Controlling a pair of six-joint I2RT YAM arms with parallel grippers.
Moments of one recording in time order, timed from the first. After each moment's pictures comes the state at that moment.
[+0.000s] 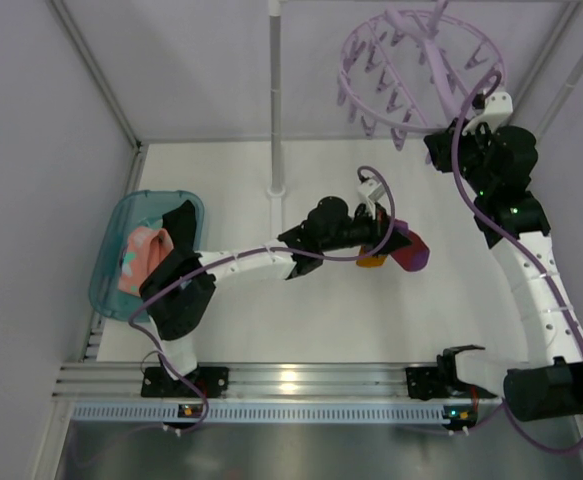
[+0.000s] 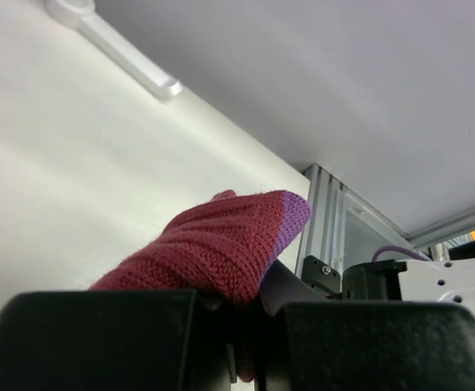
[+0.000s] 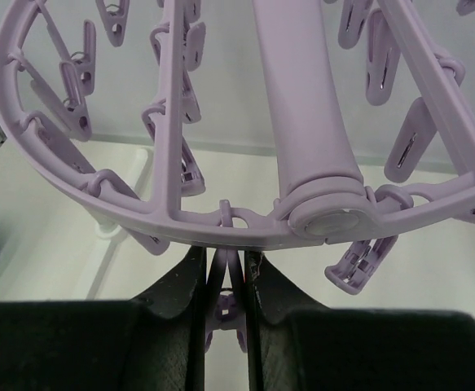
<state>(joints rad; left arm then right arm) -0.97 1.81 1.27 0.50 0.37 -0.57 0.12 1.16 1.30 -0.22 -0.15 0.13</state>
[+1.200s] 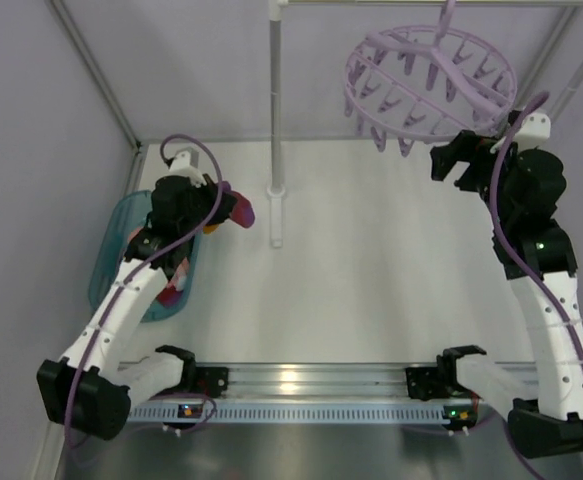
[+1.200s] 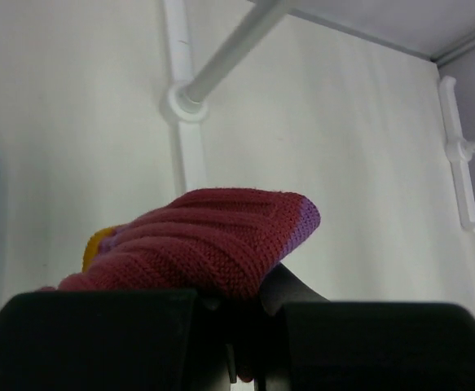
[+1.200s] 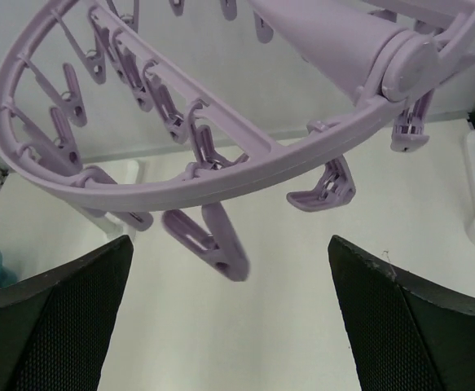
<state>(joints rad) -0.32 1.10 0.98 -0.22 0.08 -0.53 0.13 0.99 1.30 -0.41 0.00 0.26</state>
